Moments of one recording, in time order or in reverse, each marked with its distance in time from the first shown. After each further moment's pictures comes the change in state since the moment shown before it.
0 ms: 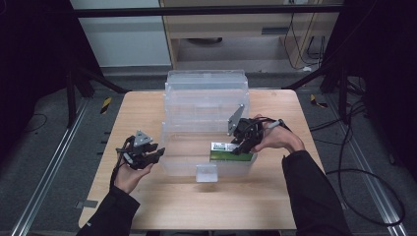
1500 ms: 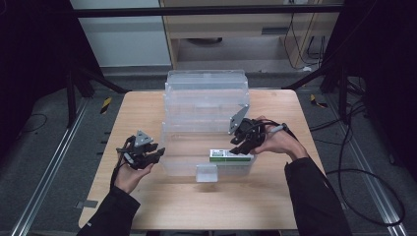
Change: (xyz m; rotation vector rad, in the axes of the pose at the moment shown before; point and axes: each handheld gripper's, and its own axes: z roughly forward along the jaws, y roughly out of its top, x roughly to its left) left arm -0.001 0.001 0.001 0.004 0.011 0.007; right arm 0.014 0.000 -0.011 -0.069 -0.084 0.076
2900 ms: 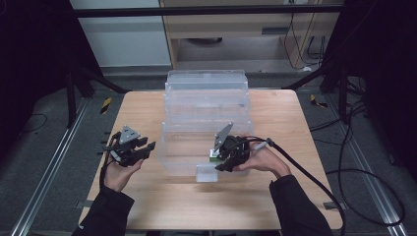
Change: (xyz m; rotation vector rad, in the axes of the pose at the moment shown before) left arm 0.017 0.006 -0.030 -0.079 0.042 -0.039; right arm 0.037 0.015 0.046 -0.017 0.057 0.019
